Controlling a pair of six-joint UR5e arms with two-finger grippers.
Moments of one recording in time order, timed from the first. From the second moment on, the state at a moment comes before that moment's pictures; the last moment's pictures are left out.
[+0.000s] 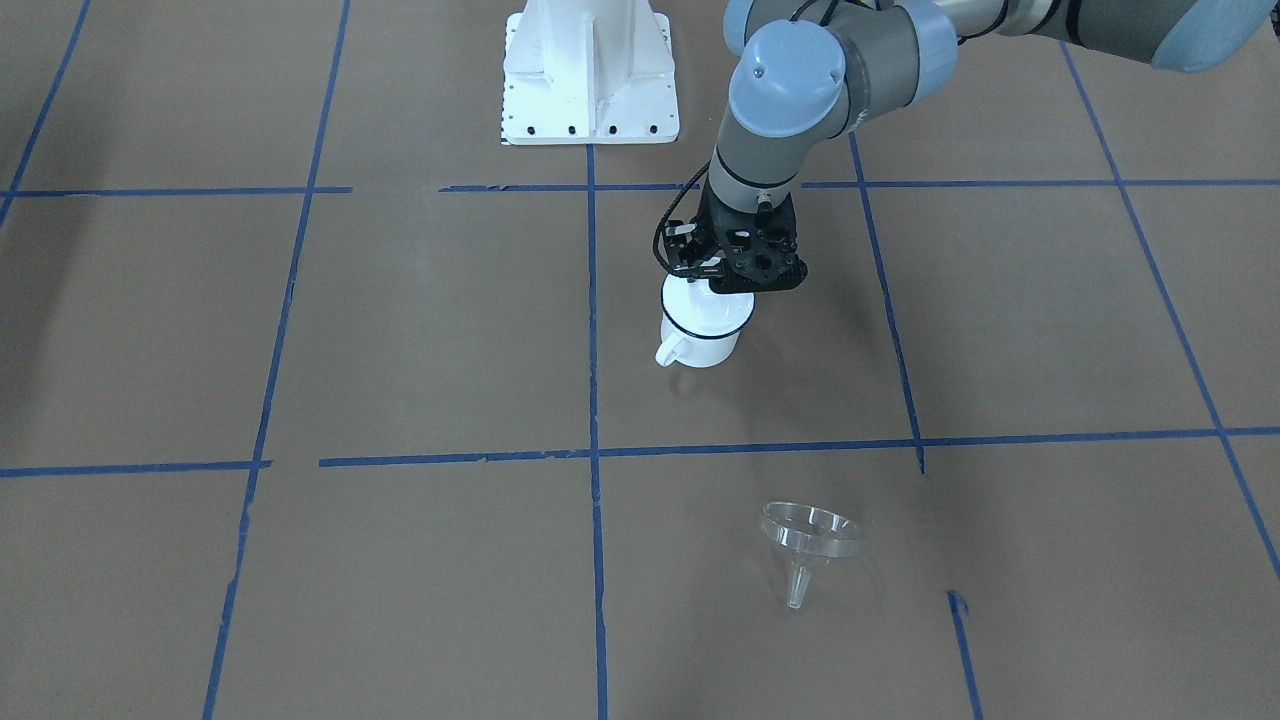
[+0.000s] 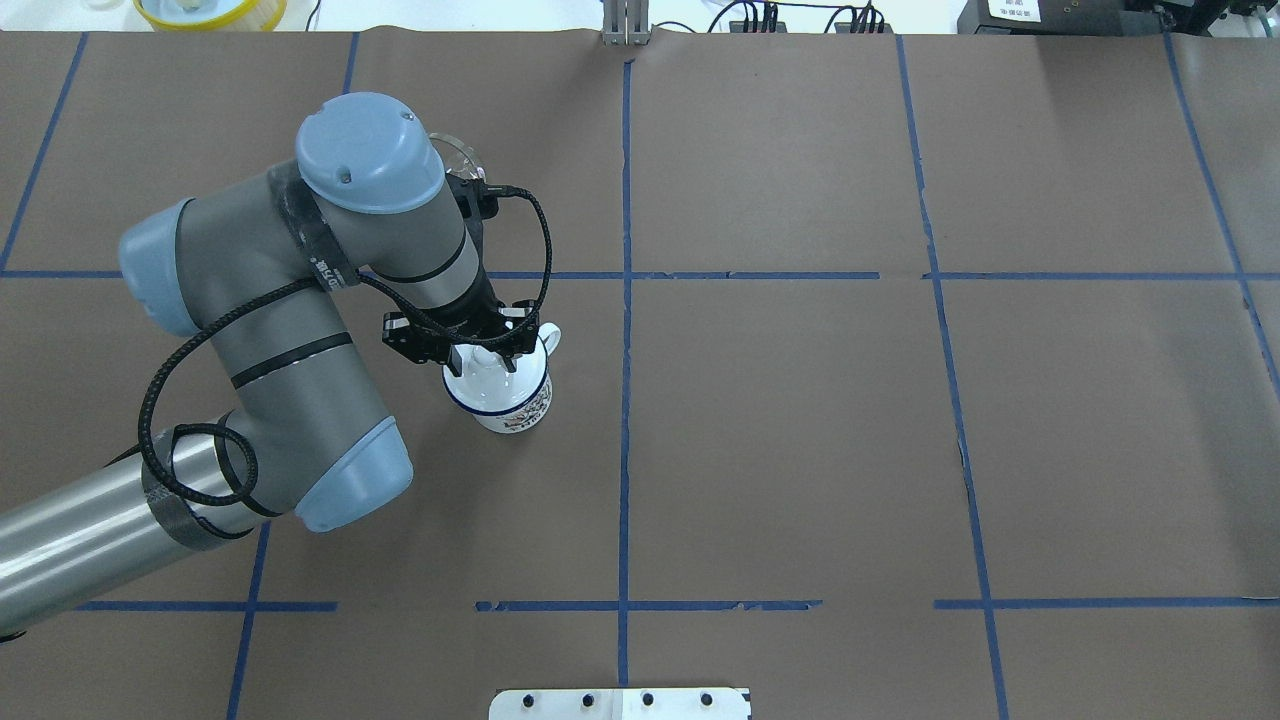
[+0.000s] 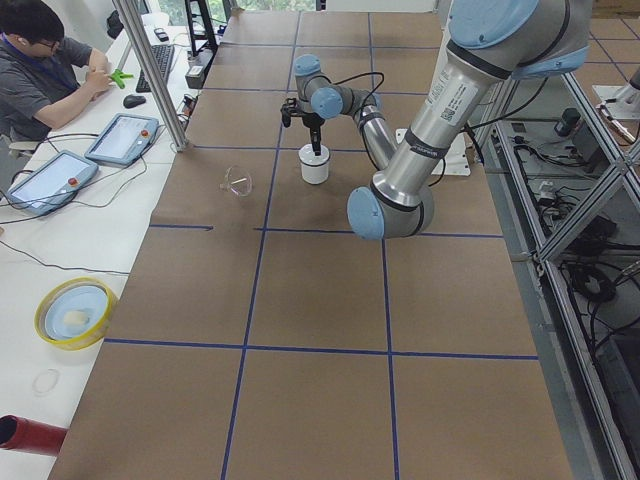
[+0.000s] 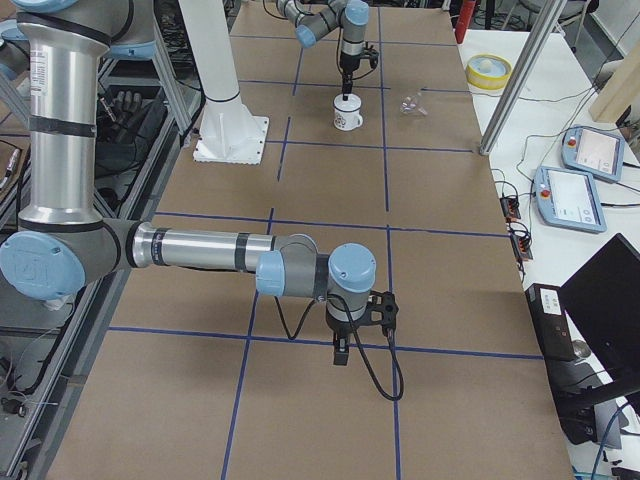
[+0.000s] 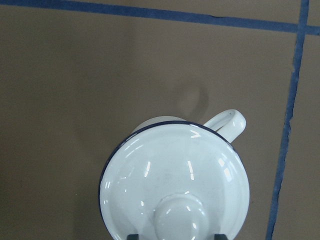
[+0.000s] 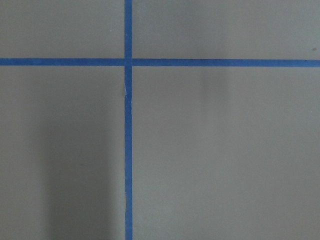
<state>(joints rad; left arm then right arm) -0.64 -2.24 -1.76 -1.42 -2.08 -1.17 1.57 -1.68 1.66 -1.57 2.29 0.01</state>
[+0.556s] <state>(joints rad) -0.65 -2.24 -1.76 -1.44 -2.06 -1.18 1.57 -1.68 1.66 -1.57 2.29 0.01</state>
